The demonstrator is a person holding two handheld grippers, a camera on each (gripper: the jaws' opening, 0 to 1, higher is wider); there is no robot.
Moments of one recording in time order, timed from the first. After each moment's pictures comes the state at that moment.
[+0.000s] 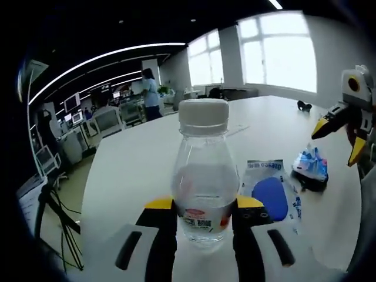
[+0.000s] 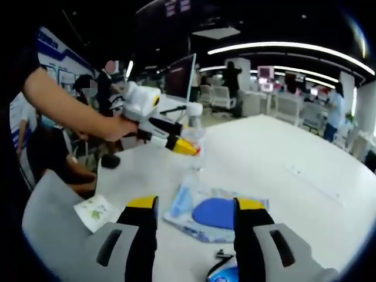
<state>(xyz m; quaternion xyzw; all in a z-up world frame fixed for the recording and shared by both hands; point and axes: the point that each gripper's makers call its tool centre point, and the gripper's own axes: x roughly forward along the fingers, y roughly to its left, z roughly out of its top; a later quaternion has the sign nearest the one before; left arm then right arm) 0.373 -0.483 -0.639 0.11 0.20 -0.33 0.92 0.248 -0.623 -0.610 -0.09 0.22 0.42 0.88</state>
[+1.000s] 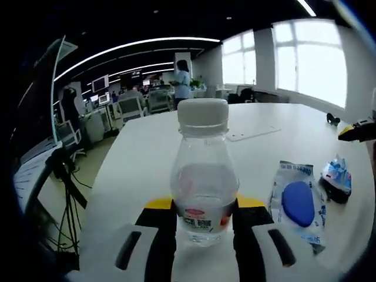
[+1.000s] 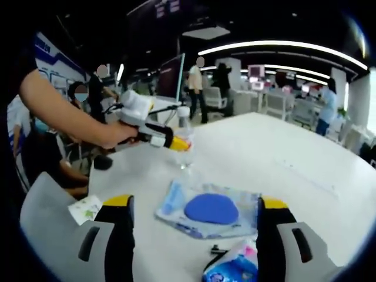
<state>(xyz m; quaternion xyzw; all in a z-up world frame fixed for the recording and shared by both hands) 0.397 -0.449 -0.661 0.07 0.21 -0.23 0.95 0.253 -0.638 -0.618 -0.07 0.22 0.39 0.89</state>
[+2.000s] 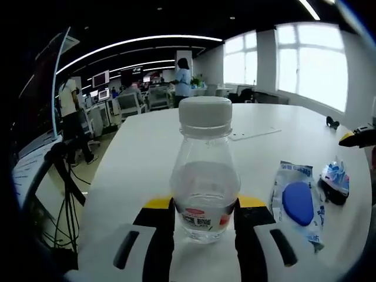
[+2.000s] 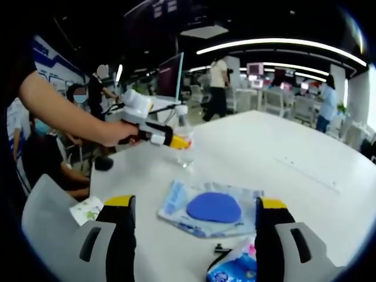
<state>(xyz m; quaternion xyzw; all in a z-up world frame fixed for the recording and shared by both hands) 0.399 -0.442 -0.664 0.05 0.23 -0.24 0.94 0.251 -0.635 -0.619 -0.06 0.22 0.39 0.89</state>
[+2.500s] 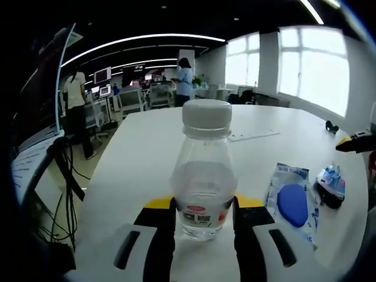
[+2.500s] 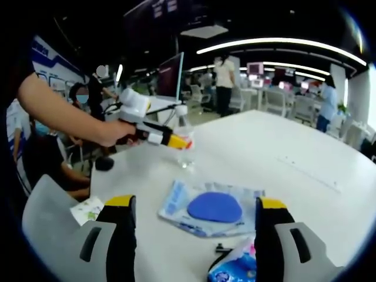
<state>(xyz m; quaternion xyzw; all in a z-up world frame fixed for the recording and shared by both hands) 0.390 -0.440 -0.659 0.03 0.23 -0.24 0.94 0.250 -0.634 -0.619 -0.06 0.23 0.40 0.89</state>
